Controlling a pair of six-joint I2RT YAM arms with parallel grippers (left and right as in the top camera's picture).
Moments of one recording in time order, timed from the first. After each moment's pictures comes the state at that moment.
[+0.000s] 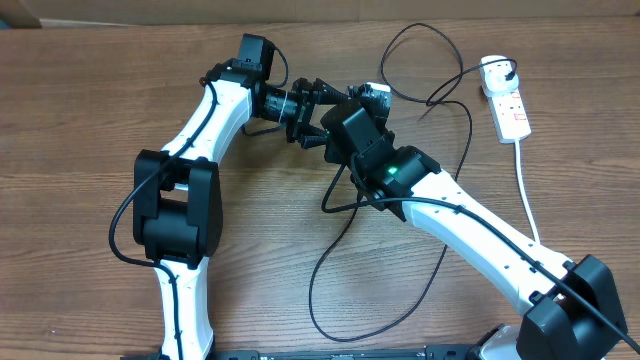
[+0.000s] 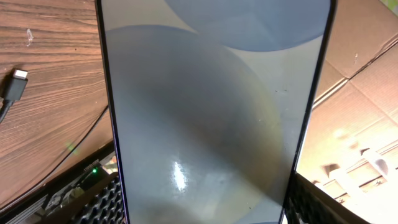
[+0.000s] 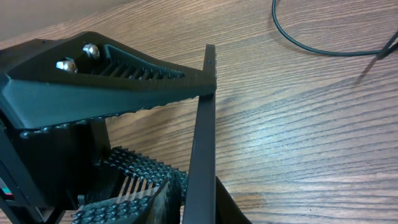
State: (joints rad) left arm -0.23 2.23 1.78 -0.80 1.26 -1.01; right arm 0.68 1.65 1.29 -0.48 0.36 0.72
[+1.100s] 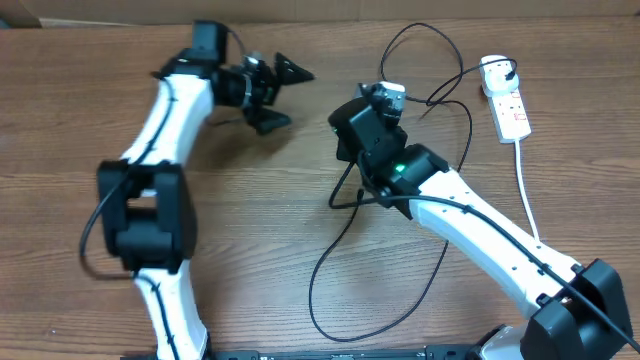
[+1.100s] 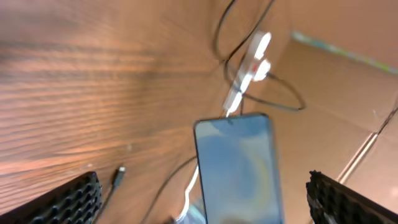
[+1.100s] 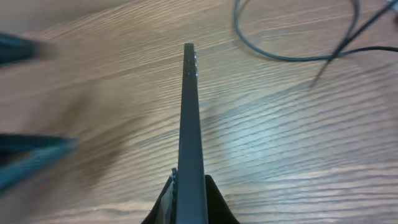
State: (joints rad) left arm -0.08 2.15 1.79 -0.76 0.94 -0.81; right arm 0.64 1.63 1.29 -0.54 0.44 0.74
